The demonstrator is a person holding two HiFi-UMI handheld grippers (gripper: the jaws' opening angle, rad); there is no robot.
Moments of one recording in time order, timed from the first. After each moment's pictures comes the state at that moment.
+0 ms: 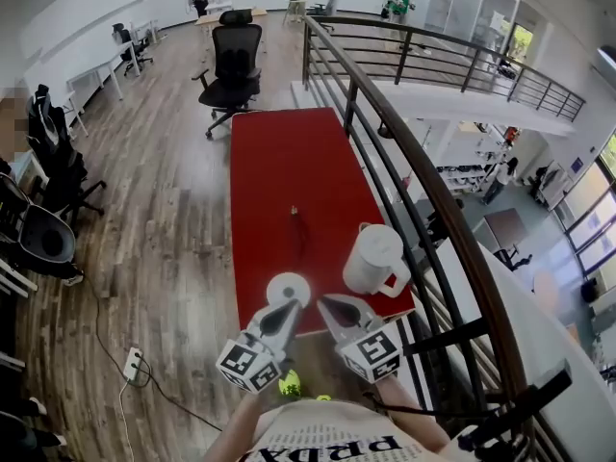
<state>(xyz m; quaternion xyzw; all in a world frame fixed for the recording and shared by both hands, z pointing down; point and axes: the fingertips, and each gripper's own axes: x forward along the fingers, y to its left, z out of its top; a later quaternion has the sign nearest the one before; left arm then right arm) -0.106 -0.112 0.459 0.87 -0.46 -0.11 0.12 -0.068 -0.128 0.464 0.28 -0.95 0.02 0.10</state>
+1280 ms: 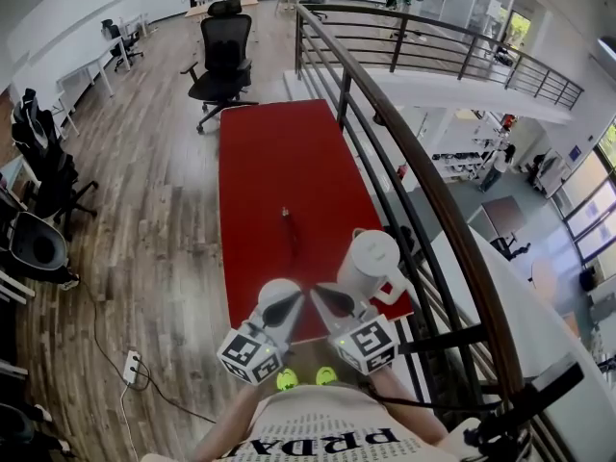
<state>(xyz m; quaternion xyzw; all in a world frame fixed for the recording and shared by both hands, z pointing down) -0.081 -0.167 0.461 0.89 -0.43 -0.07 0.13 -0.067 -0.183 0.456 0.29 -0.95 0.02 0.09</state>
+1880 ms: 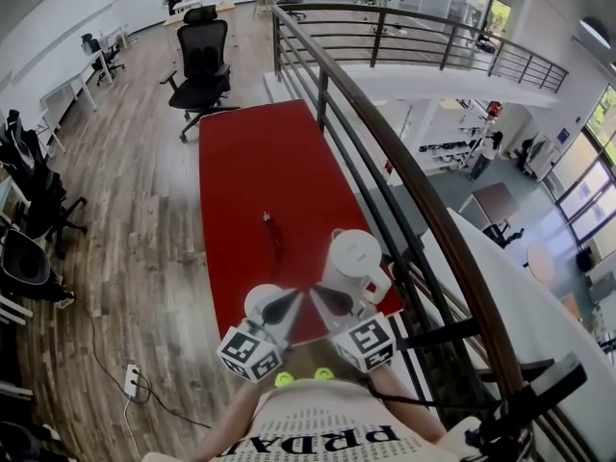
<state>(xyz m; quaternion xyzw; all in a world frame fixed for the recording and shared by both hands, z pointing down) -0.042 -0.191 0.462 0.90 -0.40 -0.08 0.13 -0.026 -0.203 0.463 0.32 -0.94 0.04 0.09</state>
